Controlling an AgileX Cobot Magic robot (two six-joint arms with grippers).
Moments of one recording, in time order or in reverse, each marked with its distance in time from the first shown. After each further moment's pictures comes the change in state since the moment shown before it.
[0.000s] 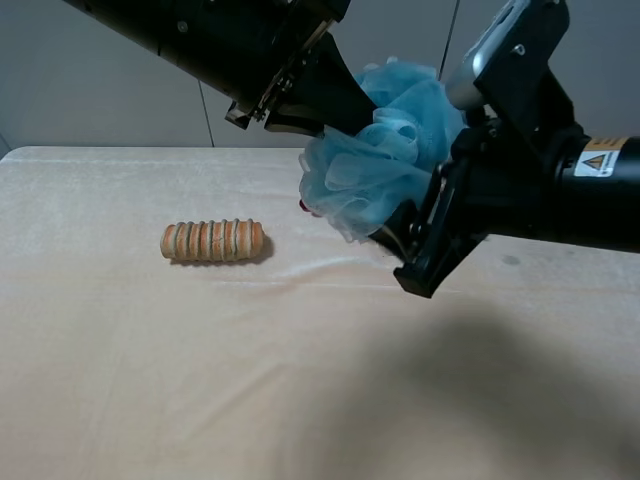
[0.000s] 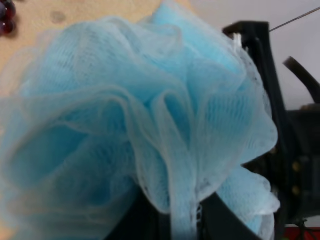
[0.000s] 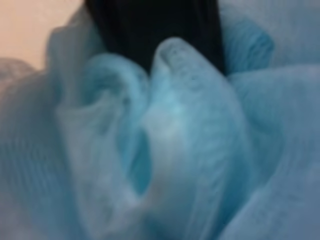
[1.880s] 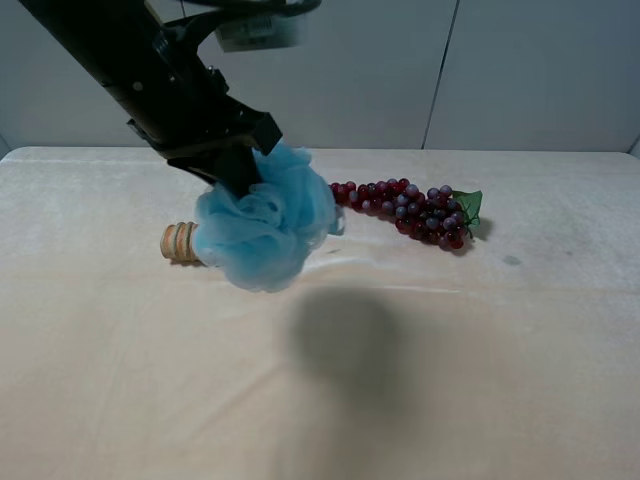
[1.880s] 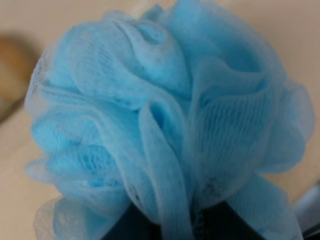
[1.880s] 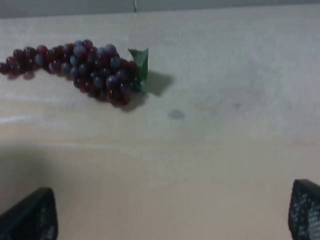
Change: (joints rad) left arm 0.000 -0.012 0.000 0.631 0.029 -0.335; right arm -0.807 -1.071 0.058 -0.395 1.105 0.767
